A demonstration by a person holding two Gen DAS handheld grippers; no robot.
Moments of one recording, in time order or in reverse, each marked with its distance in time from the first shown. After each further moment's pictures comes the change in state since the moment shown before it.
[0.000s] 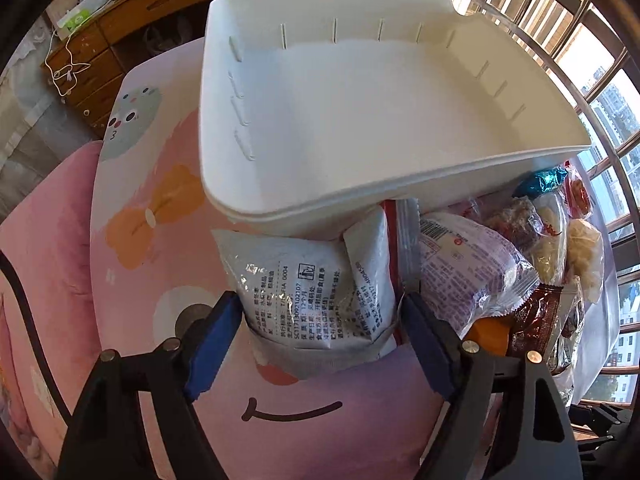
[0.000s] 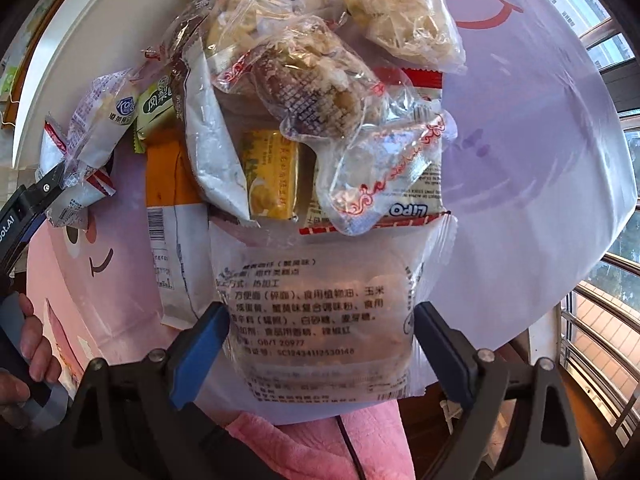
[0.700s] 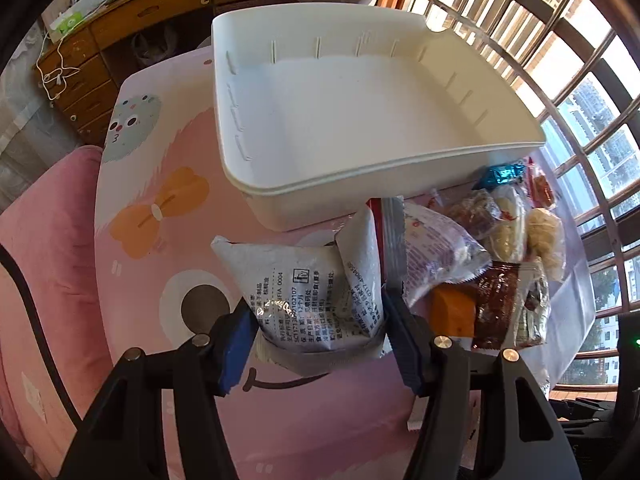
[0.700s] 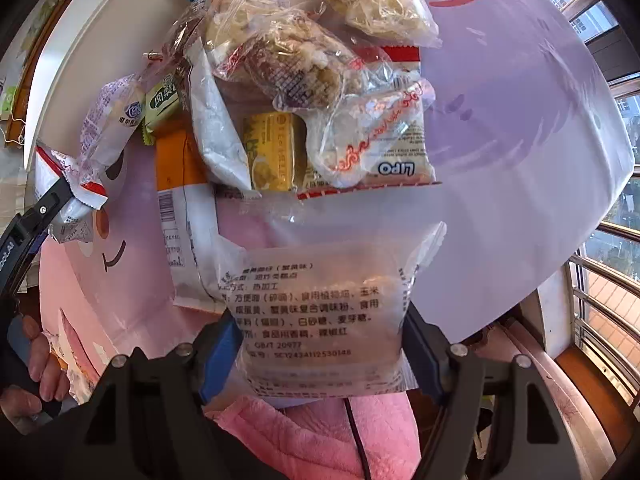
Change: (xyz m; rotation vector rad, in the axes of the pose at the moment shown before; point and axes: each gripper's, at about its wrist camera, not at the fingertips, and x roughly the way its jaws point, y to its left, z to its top) left arm -0.044 0.007 -0.023 0.024 -0.046 -0.101; right arm -0.030 -0.025 -0.009 0.063 0.000 0.056
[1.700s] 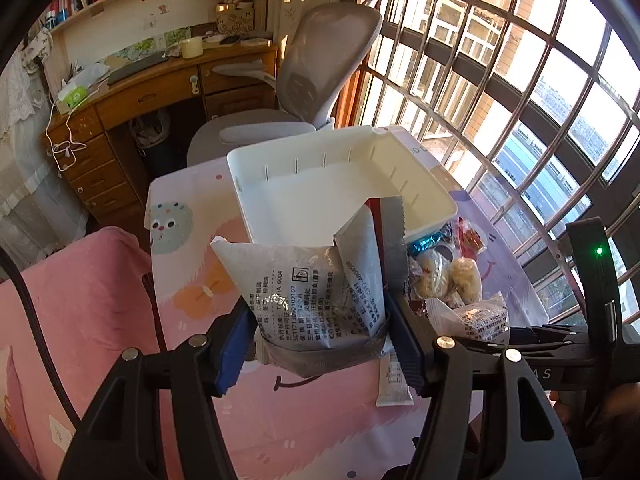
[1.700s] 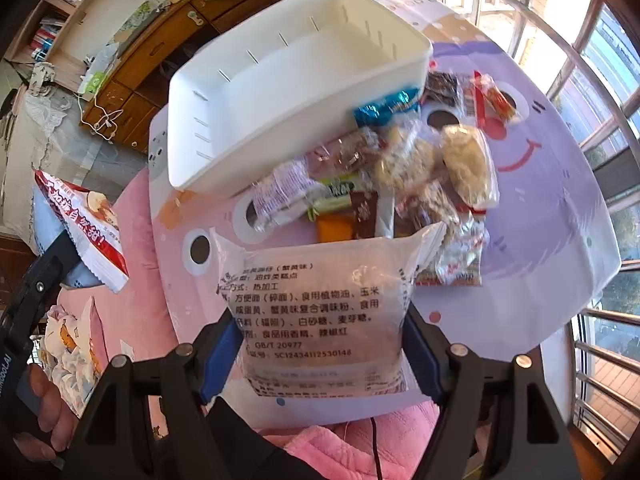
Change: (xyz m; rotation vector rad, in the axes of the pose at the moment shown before) left arm -0.162 -0.004 0.013 0.093 -0.251 -0.028; right arm -0.137 0.050 -0.012 -0.241 -0.306 0.137
